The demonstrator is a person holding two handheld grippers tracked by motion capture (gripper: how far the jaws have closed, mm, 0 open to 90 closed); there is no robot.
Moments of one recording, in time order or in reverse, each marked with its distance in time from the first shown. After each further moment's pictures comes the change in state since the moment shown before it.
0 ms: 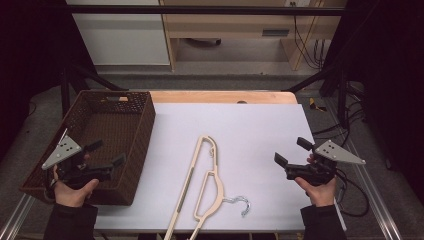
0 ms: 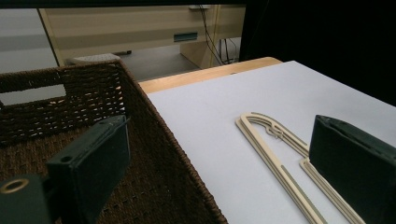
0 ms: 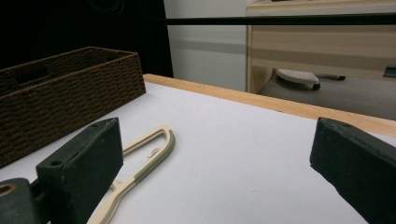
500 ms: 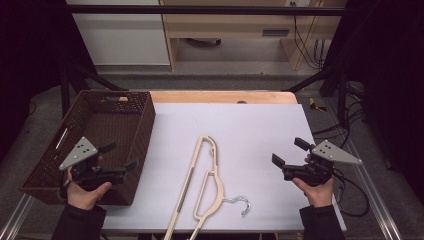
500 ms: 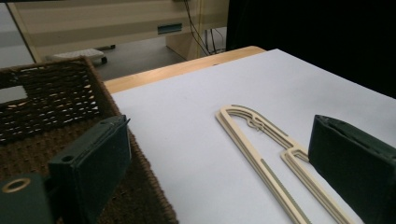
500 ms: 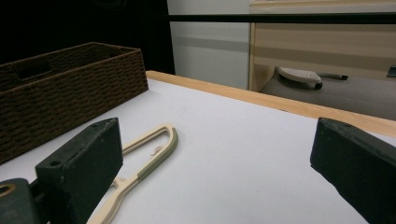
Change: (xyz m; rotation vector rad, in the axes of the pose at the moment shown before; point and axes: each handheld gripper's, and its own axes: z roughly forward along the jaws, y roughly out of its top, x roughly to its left) left arm -0.025 0.001 0.017 0.047 -0.060 0.048; right arm 0.005 0.001 0.004 0.010 0.005 -0.020
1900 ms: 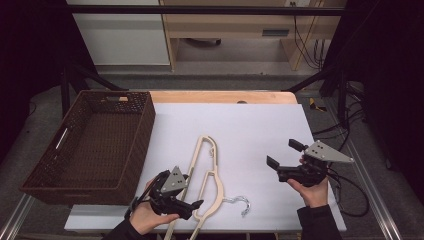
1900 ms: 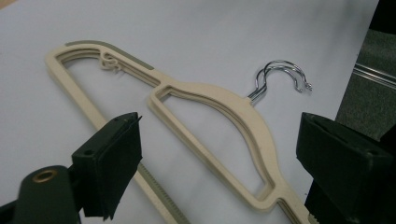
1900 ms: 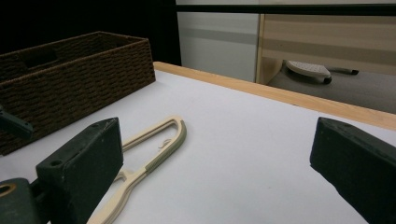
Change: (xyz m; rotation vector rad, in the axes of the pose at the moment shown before) left arm -0.134 -0.031 0.096 0.362 -0.287 0.246; right arm 0.007 -0.002 0.009 0.039 0.026 -0.019
